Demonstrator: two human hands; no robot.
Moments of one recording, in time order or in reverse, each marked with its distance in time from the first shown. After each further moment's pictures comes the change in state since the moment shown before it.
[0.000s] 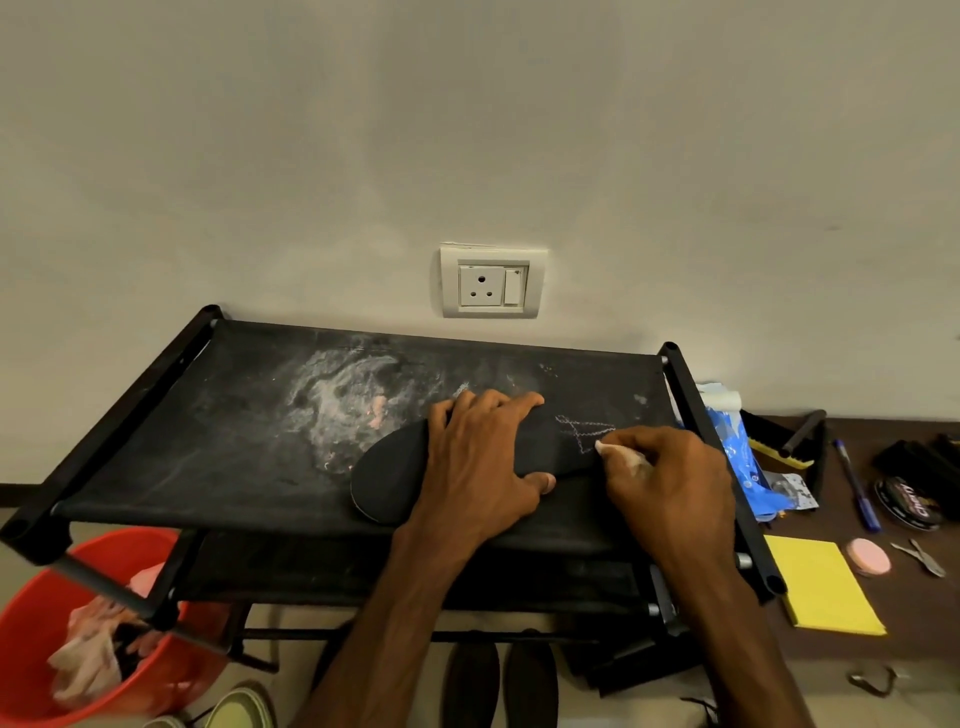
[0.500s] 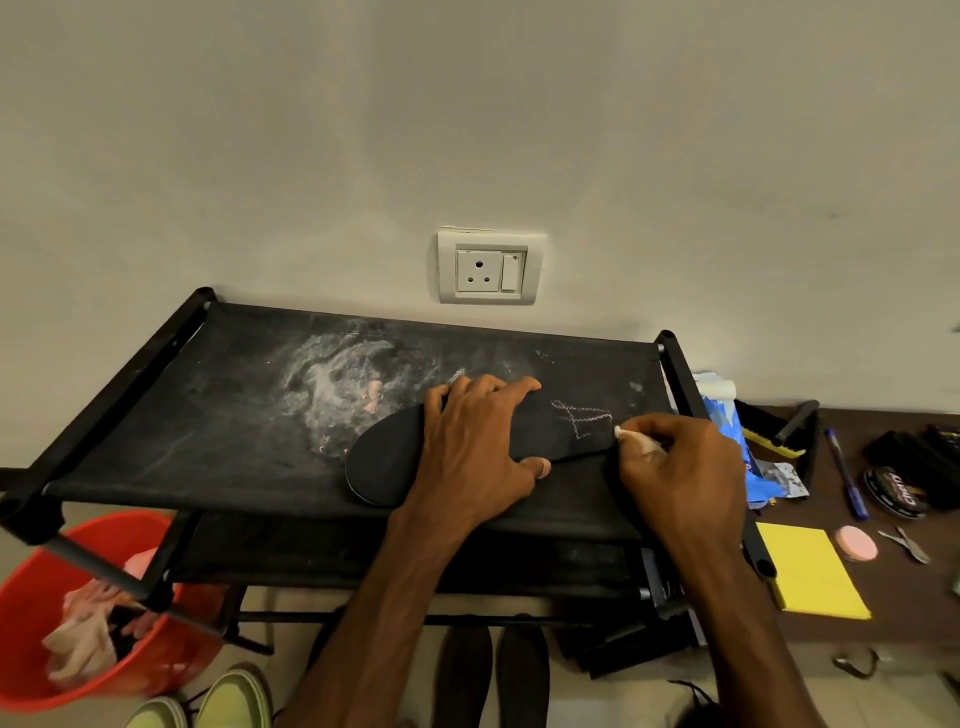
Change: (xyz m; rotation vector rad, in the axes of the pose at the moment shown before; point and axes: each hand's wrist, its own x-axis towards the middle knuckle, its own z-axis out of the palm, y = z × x) left_hand 0.001 -0.002 0.002 -0.013 0.017 0.001; right_hand 0.003 0.009 -0.006 0.005 0.080 0.018
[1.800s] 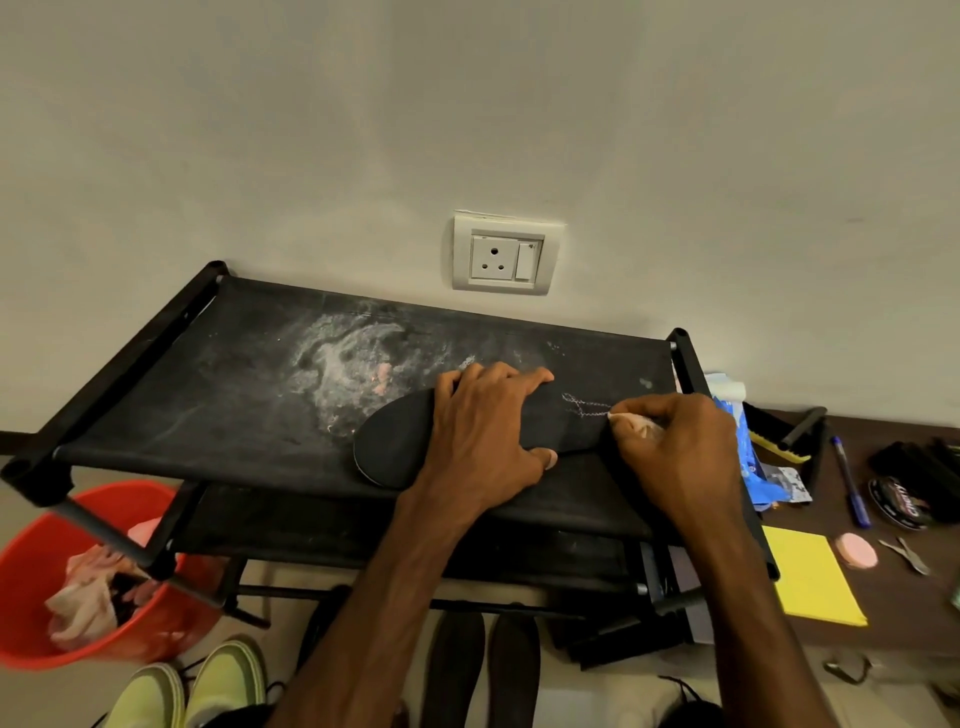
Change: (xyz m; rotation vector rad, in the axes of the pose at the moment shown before) left_hand 0.000 0.002 -0.001 0.017 0.005 -0.005; right_hand 0.019 -0.006 0.001 -0.009 -0.153 -0.060
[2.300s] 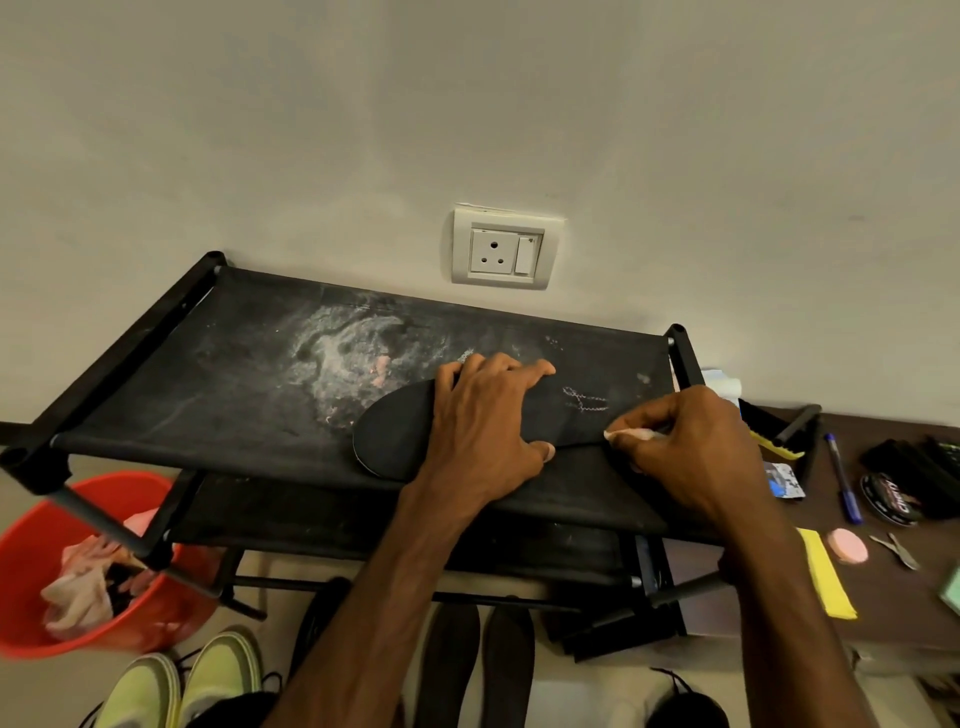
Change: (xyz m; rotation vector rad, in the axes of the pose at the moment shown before) left_hand -0.001 0.004 0.000 0.015 0.015 -0.001; right_hand 0.004 0.001 -0.025 -0.100 -0.211 0.024
